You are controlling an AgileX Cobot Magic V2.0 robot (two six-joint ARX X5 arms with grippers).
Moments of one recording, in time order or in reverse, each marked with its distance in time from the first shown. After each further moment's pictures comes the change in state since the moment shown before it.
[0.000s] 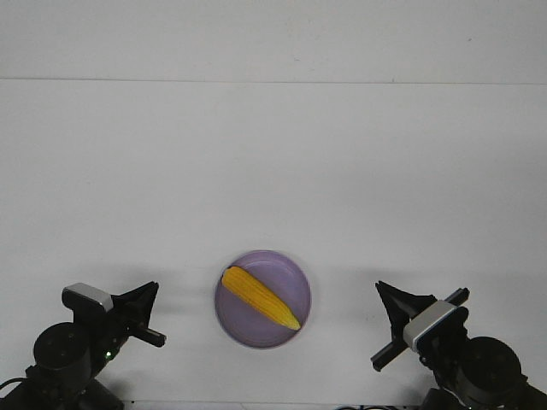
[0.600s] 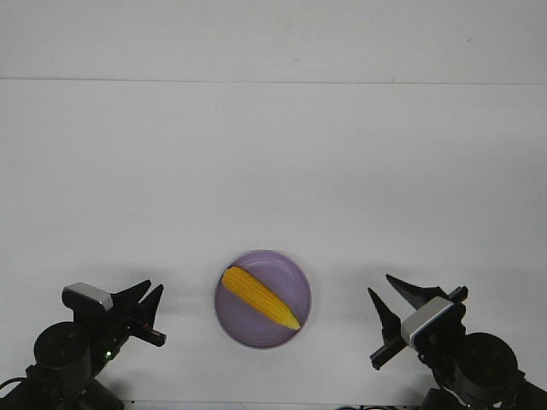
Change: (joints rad) left arm 0.000 0.003 0.000 0.000 0.000 -0.009; right arm 0.000 0.014 0.009 -0.028 0.003 0.003
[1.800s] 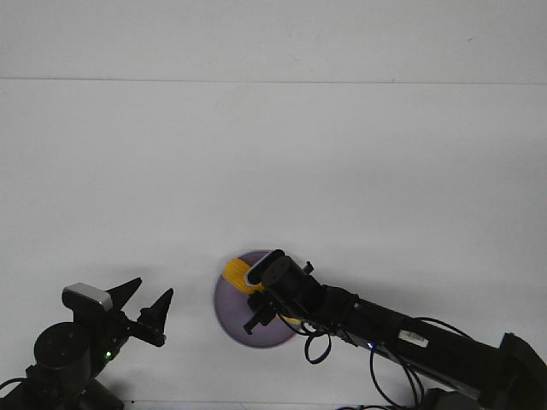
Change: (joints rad) left arm 0.000 0.000 0.000 -0.006 0.005 -0.013; right arm 0.052 1.112 0.154 0.383 -0.291 0.222
